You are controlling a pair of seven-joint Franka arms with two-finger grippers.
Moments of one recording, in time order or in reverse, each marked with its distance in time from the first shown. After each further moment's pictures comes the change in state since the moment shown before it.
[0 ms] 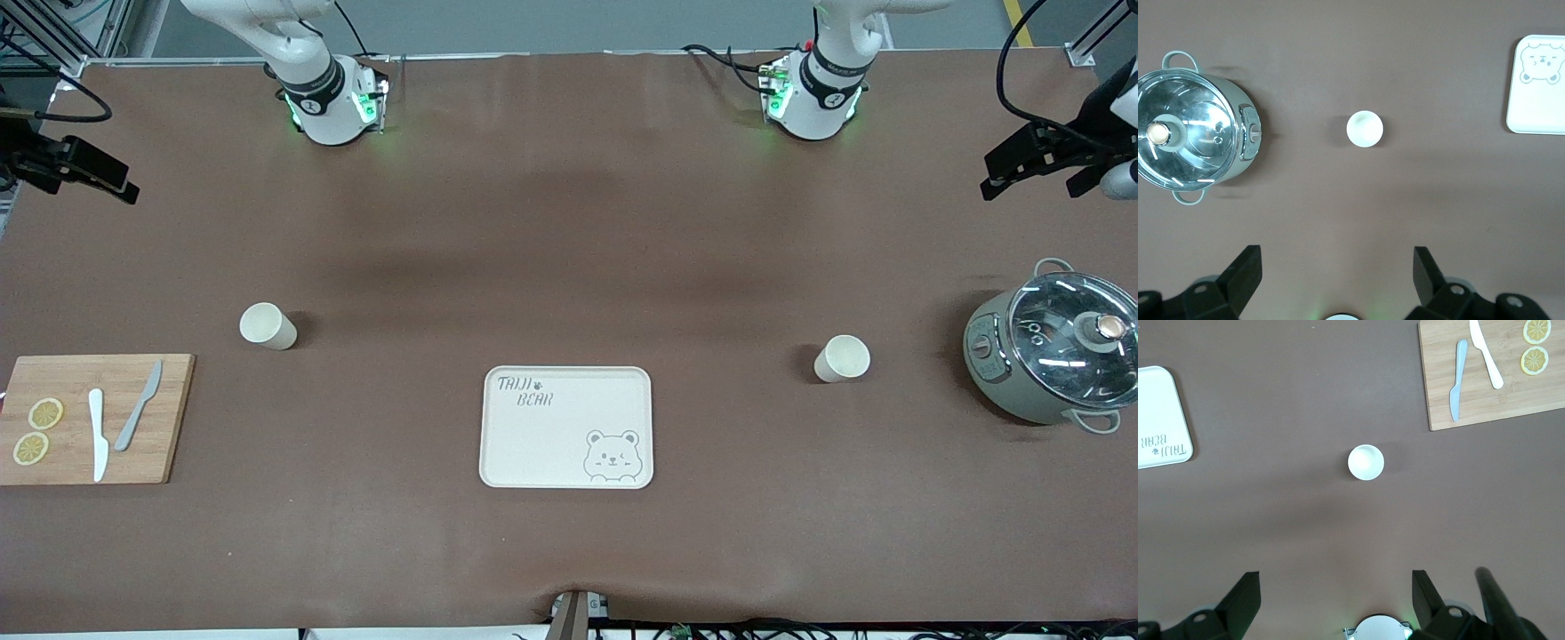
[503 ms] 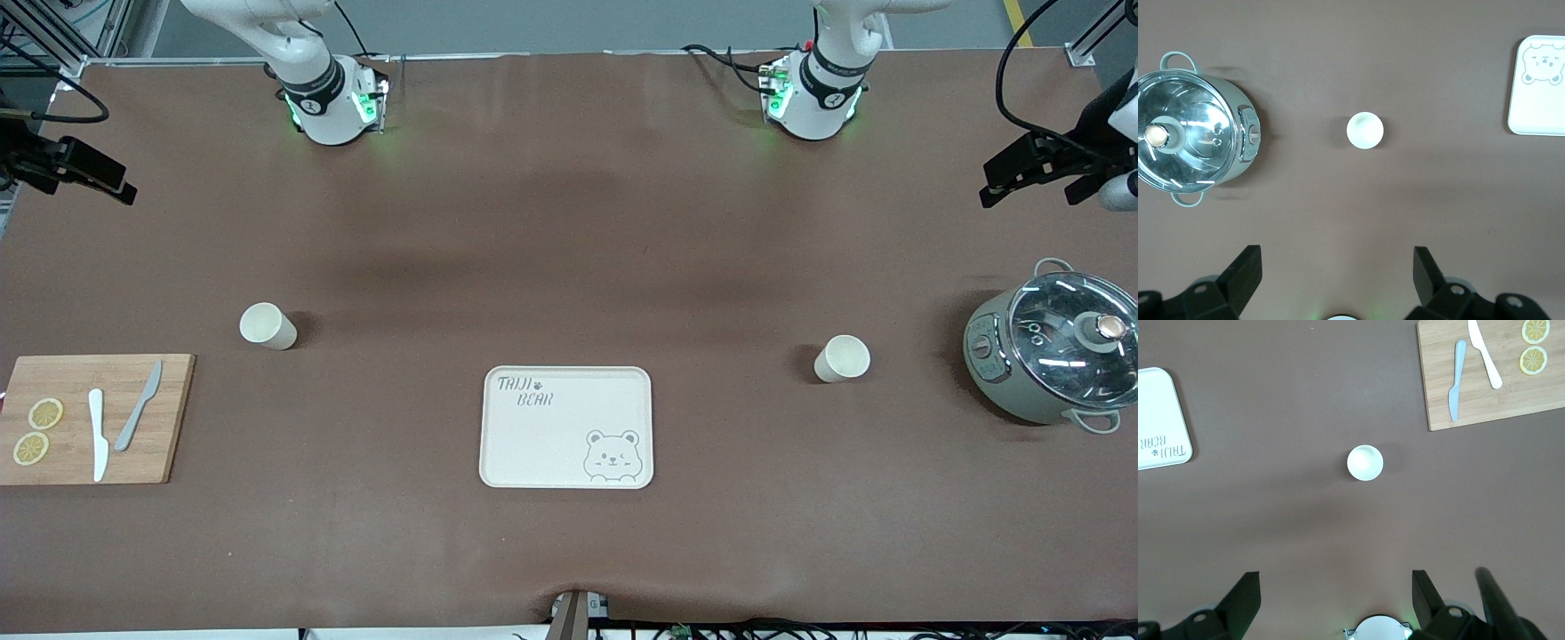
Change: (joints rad) left arm 0.000 0.021 0.000 0.014 0.000 0.001 0.000; right arm -0.004 0.000 0.001 0.000 0.000 0.001 0.000
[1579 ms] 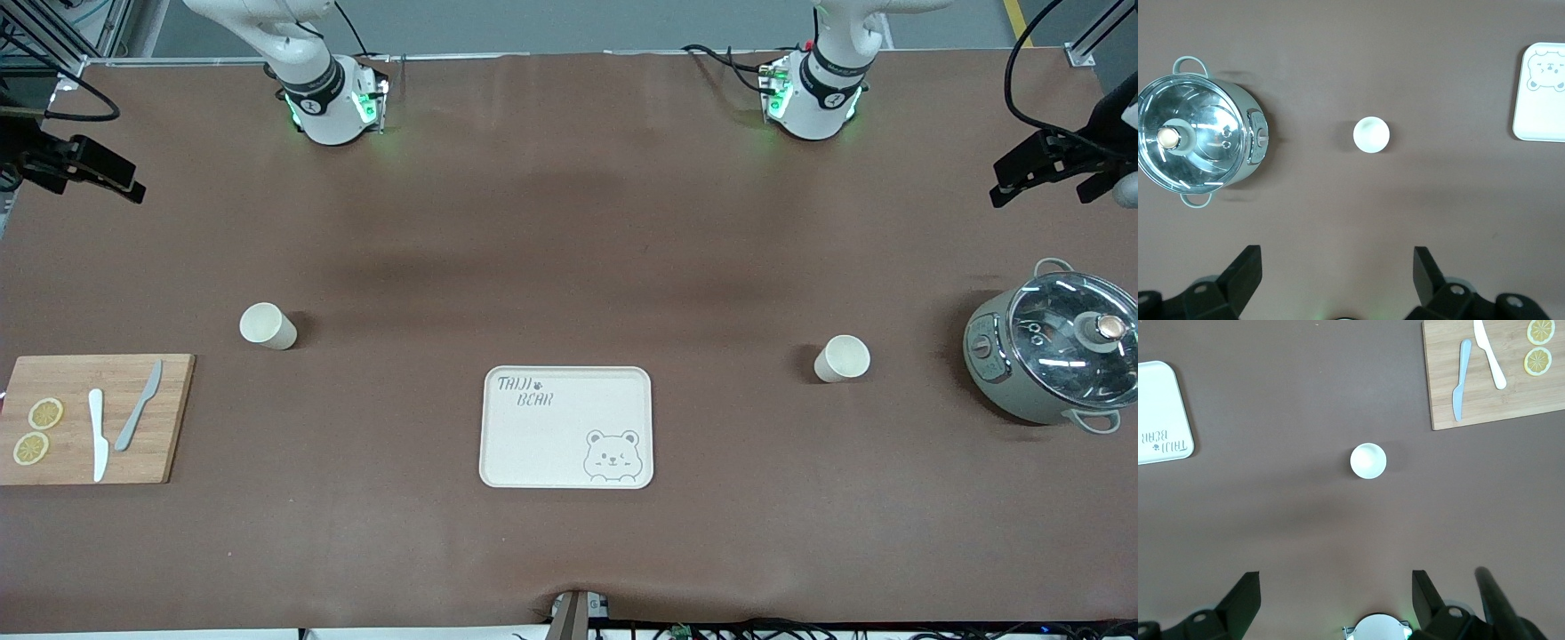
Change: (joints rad) left arm 0.005 0.000 0.003 0.014 0.014 0.000 0.000; right arm -0.068 0.000 0.082 0.000 0.000 -0.006 -0.001
